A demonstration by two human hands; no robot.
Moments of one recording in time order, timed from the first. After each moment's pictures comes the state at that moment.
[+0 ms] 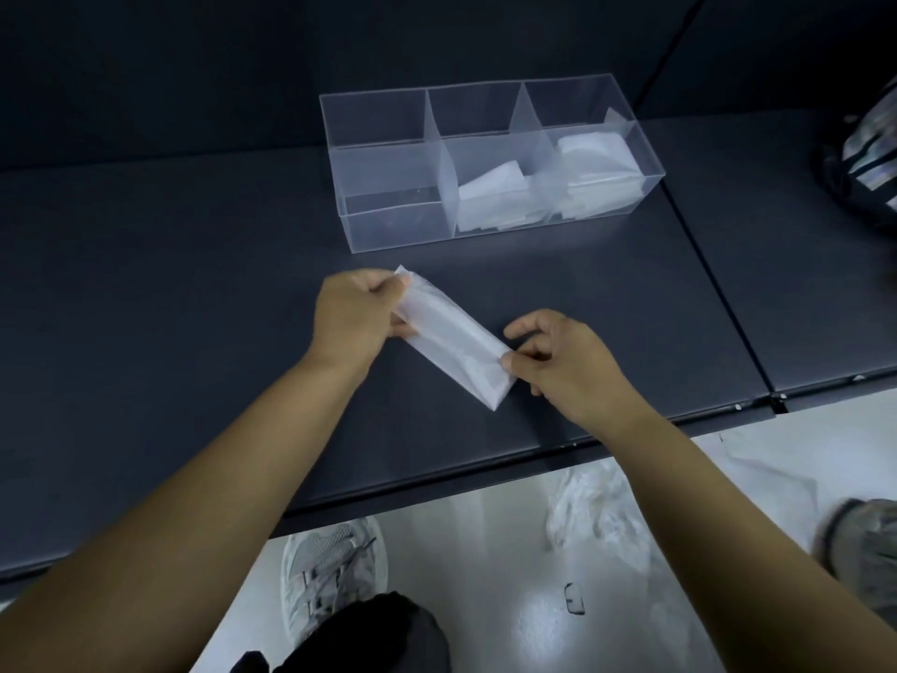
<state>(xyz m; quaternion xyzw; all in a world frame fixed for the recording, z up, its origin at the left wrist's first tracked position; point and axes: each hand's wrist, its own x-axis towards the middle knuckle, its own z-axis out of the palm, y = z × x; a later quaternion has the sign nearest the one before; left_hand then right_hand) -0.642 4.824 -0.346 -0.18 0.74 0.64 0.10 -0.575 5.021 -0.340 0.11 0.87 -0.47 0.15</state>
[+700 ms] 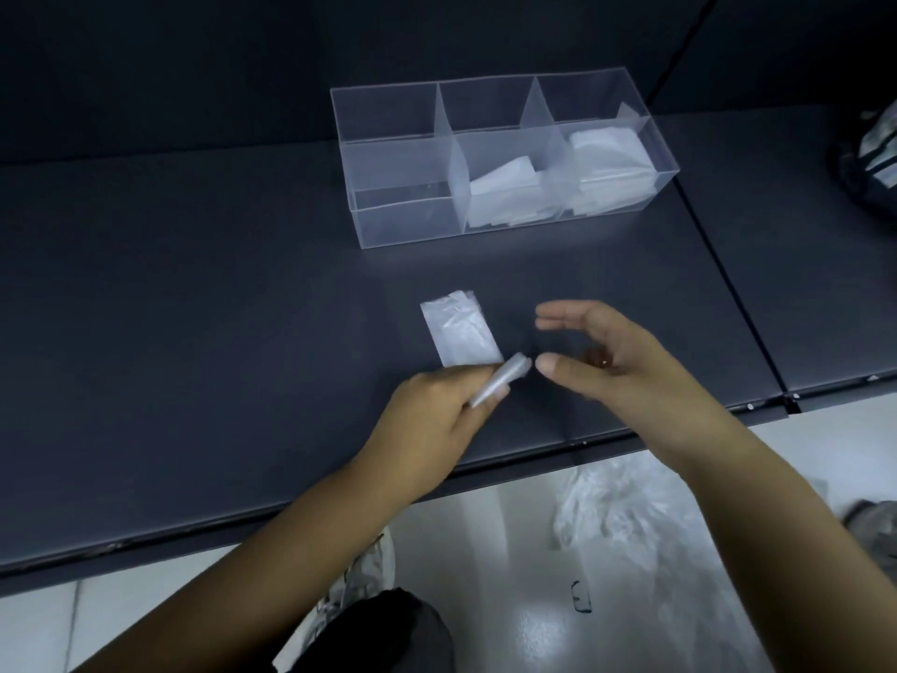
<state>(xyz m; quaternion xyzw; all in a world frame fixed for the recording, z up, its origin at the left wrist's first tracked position) -0.553 4.838 -0.346 0.22 0.85 0.47 0.09 -0.551 5.034 -0.294 0.10 0.81 -0.56 0.17</state>
